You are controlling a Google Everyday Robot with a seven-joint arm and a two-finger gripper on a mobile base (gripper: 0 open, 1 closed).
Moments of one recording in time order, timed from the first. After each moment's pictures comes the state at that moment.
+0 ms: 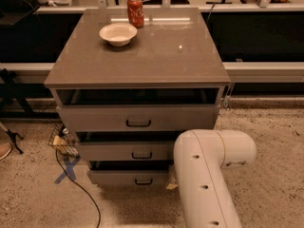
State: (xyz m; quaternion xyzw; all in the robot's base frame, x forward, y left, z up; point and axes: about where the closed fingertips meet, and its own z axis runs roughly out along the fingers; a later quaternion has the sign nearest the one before) arm 0.616 -0.103 0.158 -0.65 0.74 0.03 0.18
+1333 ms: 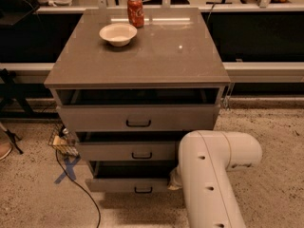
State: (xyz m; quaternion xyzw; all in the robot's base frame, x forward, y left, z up) arm 0.599 -0.110 0.156 -0.64 0.75 0.04 0.17
